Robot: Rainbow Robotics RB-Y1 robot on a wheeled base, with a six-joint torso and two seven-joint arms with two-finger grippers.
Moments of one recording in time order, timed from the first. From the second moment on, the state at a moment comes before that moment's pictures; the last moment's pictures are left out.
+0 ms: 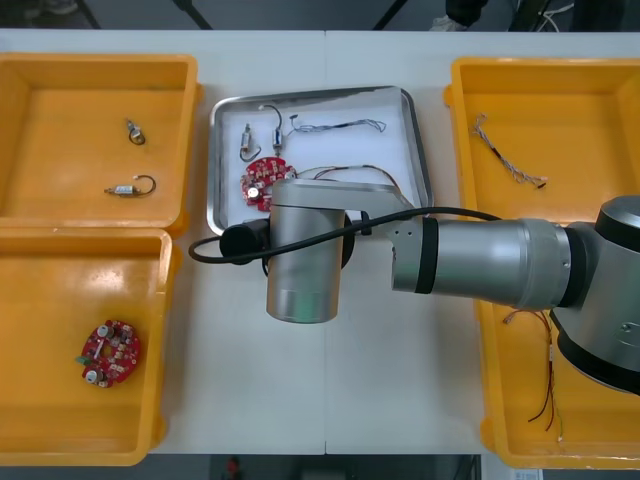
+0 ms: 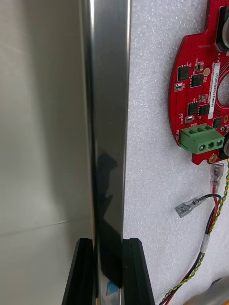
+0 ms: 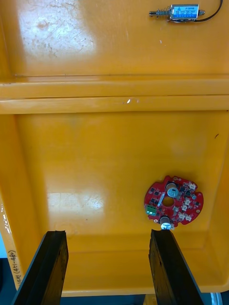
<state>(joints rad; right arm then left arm) -1.13 -0.33 1.23 -1.53 -0.31 1.49 1.70 -0.17 0.97 0.42 -2.07 1.04 1.91 -1.31</state>
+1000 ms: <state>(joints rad) -1.20 -0.25 1.16 -1.20 -0.31 1.22 1.66 -0.17 0.97 0.42 -2.07 1.04 1.91 -1.31</state>
